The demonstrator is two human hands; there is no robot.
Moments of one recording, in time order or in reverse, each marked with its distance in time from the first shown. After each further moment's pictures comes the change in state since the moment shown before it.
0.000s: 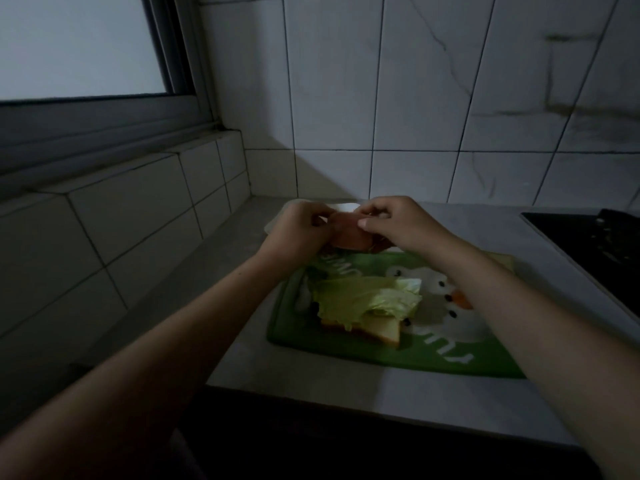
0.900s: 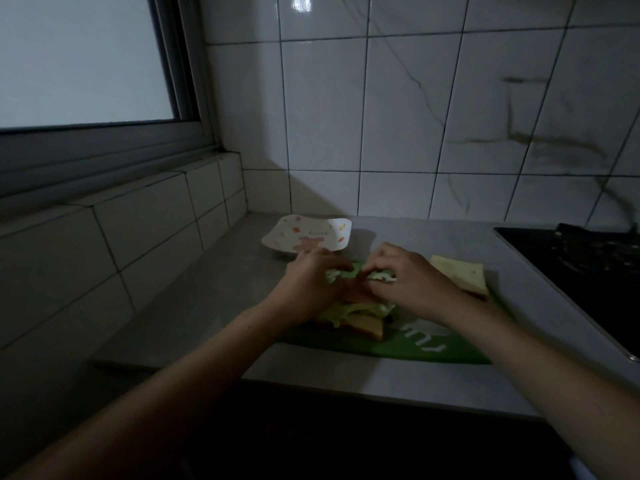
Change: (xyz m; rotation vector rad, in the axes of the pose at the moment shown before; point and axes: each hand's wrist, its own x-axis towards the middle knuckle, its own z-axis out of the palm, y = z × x) left_hand -0.059 0.010 0.018 0.261 -0.160 0.105; right_hand -0.084 0.012 0.002 -0.462 0.000 -0.238
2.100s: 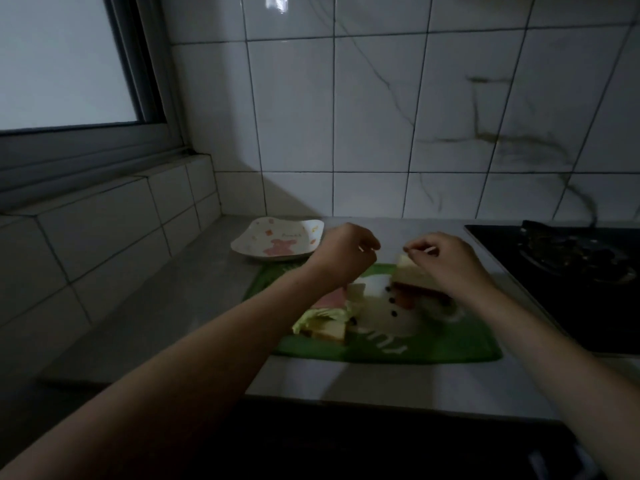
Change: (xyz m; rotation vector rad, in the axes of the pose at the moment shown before) left_hand 0.069 0.085 0.030 -0.092 -0.065 0.014; right_hand -0.029 0.071 -0.057 0.131 0.310 0.350
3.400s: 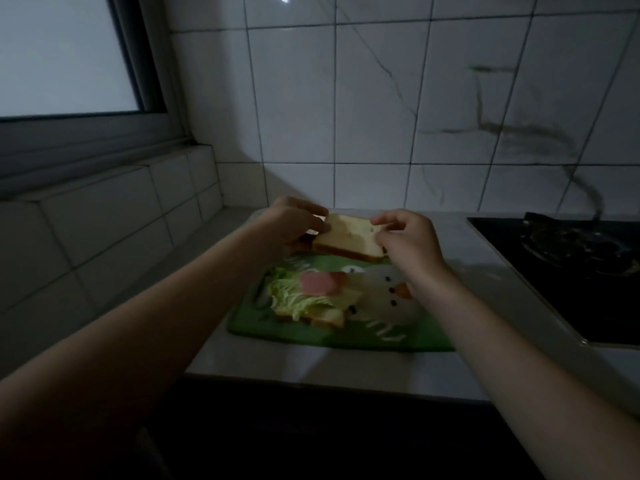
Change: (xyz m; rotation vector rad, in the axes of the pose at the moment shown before) left_hand -0.002 -0.028 -0.057 -0.746 0.060 -0.524; right_hand -0.006 -0.071 0.036 0.398 0.118 0.258
